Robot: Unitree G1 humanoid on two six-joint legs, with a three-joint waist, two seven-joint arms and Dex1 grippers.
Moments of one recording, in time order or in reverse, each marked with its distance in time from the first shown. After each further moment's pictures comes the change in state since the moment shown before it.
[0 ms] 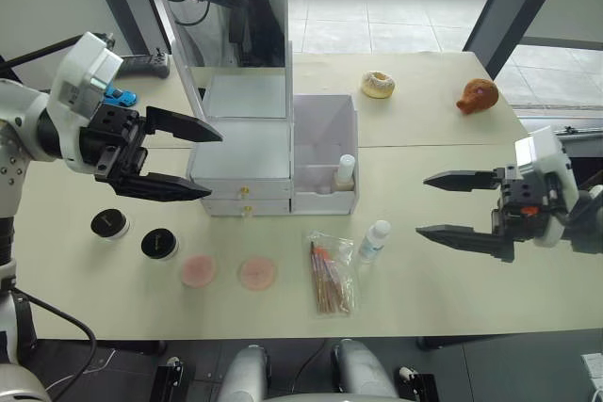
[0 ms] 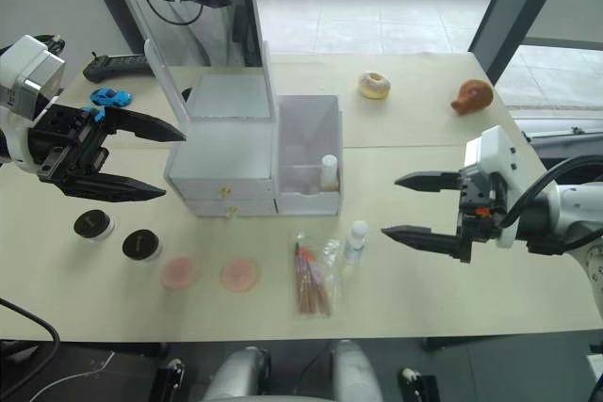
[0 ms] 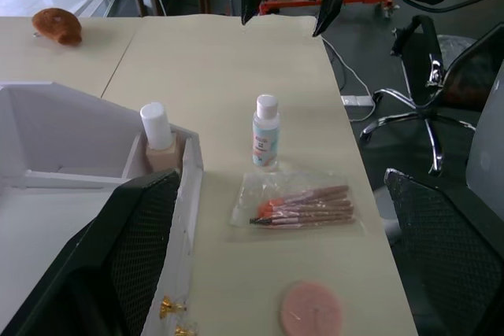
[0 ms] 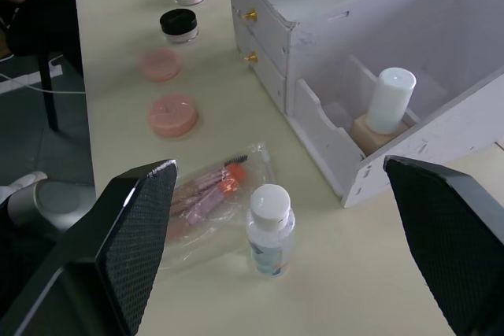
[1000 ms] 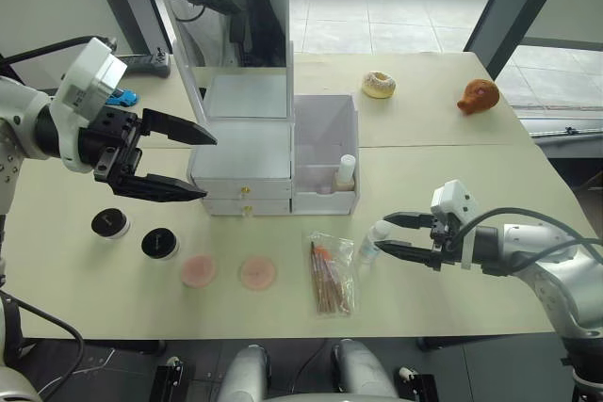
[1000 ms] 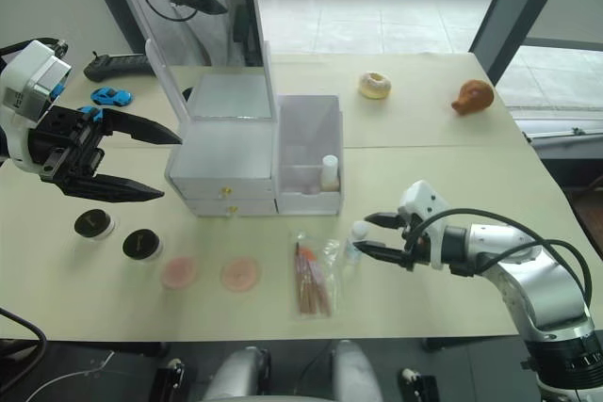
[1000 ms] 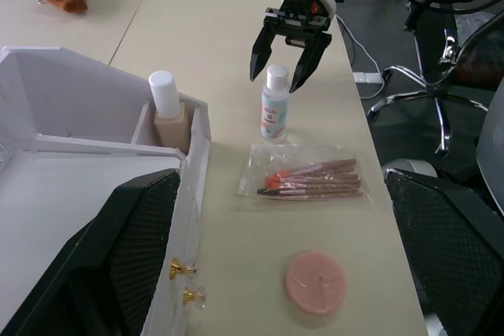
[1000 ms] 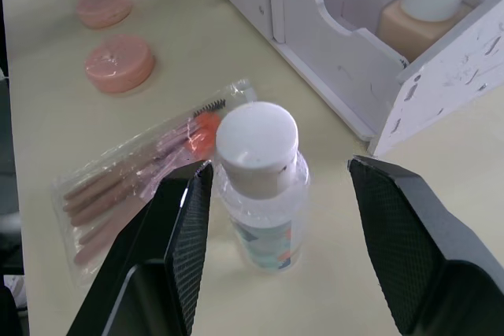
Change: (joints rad) left arm -0.004 0.054 -0.042 0.028 0.015 -0.032 0.000; right arm 0.044 0.176 0.292 0.135 -0.263 -0.200 -0.123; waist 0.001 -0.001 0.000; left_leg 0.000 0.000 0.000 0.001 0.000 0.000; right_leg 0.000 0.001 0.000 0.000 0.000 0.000
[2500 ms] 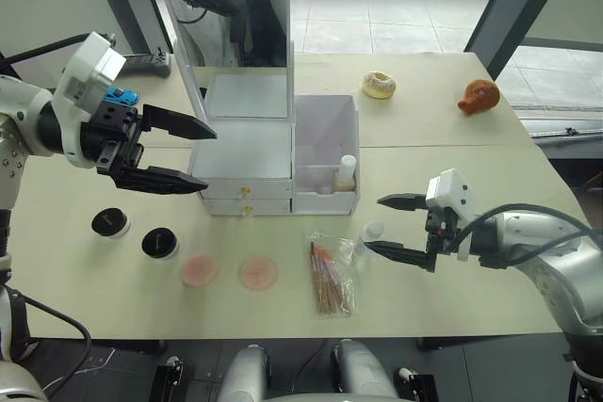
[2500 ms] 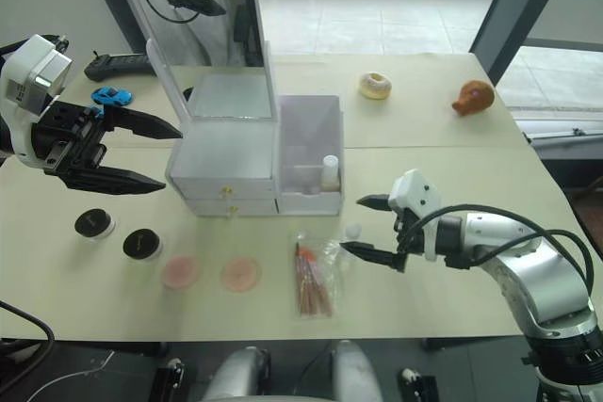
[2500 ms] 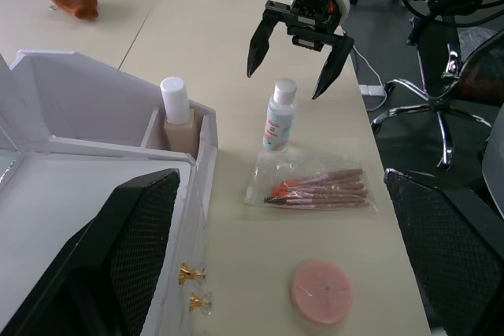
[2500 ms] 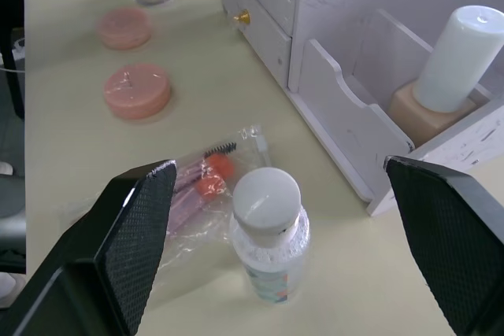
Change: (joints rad) left arm -0.028 -0.025 -0.012 0.051 0.009 -0.004 0.000; right arm -0.066 -0.016 0.025 -0.097 0.020 0.038 -0.037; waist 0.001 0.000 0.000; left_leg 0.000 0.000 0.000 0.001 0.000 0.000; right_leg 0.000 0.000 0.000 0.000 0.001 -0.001
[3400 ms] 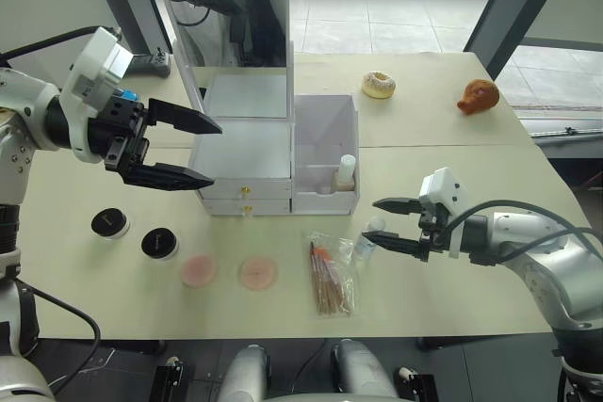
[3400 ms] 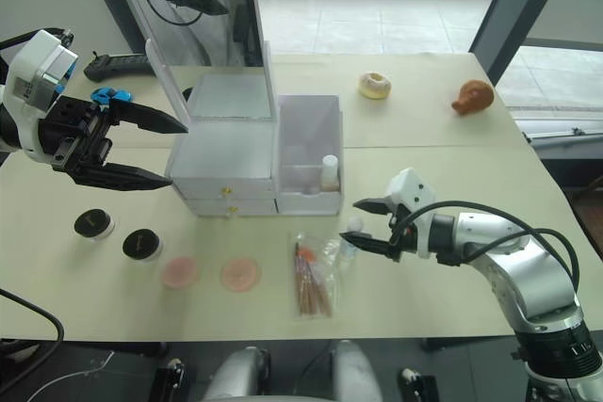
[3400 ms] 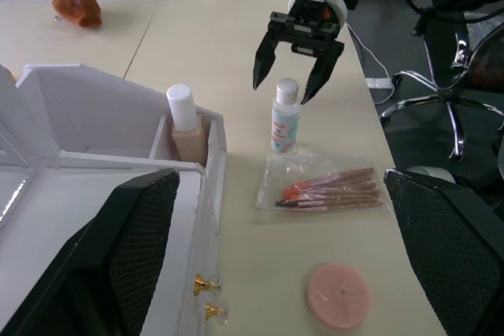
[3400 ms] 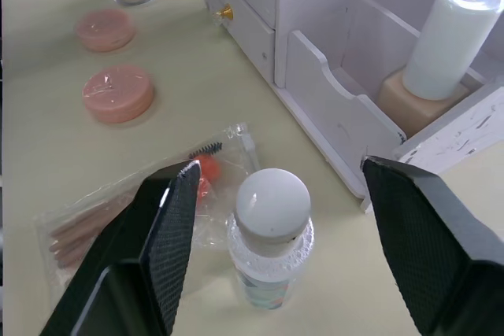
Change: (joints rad) left arm -0.029 -0.033 0.001 -0.001 0.043 -0.018 0.000; right arm -0.022 0.039 0.015 0.047 -0.007 0.006 -0.034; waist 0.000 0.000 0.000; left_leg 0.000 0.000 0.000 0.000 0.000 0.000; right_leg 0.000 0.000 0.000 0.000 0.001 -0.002
